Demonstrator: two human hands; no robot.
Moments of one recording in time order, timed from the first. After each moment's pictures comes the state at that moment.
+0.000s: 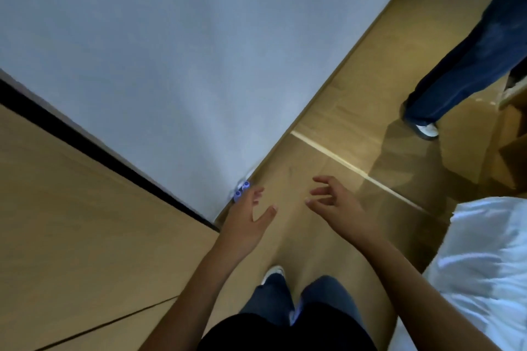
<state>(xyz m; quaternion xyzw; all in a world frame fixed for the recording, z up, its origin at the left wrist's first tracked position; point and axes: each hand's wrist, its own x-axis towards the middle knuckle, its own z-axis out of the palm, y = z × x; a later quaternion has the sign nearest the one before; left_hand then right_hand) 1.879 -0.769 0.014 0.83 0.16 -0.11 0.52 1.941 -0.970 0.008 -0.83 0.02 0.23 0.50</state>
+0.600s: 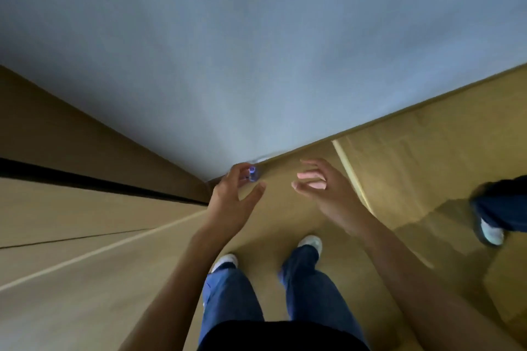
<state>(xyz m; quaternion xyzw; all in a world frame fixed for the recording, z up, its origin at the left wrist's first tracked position) 2.042 -0.800 -0.043 0.74 0.42 0.05 0.51 2.197 -0.942 -0.035 -0.79 -0.21 0.42 0.40</state>
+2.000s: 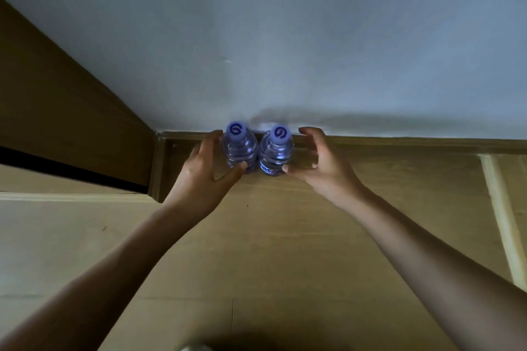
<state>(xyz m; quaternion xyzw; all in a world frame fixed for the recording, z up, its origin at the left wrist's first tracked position) 2.052 -0.705 -0.737 0.74 0.52 0.14 0.40 2.272 -0.780 -0.739 -0.74 -0.44 0.40 0.30</state>
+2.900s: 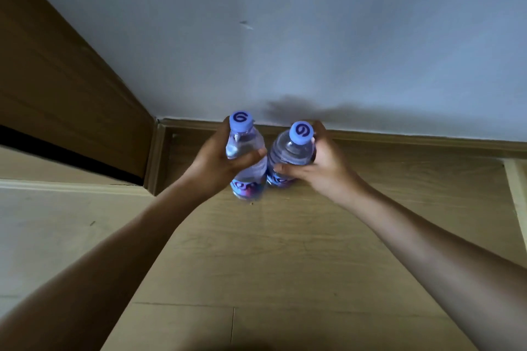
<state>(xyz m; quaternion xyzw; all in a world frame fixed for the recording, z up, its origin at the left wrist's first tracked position) 2.066 -0.685 -0.784 0.66 0.45 0.22 0.56 2.257 -0.766 -0.785 -0.66 -0.45 0.44 0.41</state>
